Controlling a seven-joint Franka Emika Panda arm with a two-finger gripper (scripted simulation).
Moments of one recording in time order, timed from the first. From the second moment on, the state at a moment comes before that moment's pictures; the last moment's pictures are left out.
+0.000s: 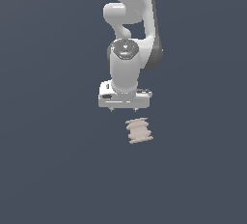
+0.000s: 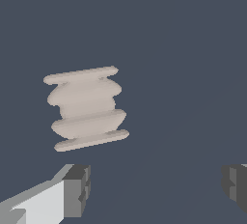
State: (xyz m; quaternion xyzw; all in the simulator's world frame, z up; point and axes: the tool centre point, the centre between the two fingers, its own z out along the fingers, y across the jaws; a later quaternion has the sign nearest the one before) arm -0.005 0.001 0.155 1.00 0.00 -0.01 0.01
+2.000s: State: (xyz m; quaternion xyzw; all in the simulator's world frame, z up) arm 0.020 0.017 0.146 1.00 -0.08 -0.03 0.00
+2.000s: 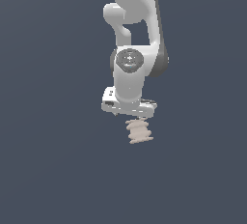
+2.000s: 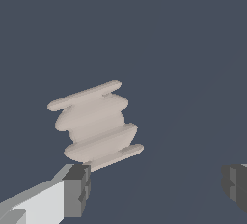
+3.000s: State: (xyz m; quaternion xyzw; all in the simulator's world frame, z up) arm 0.066 0.049 0.112 0.94 -0.34 -0.10 0.00
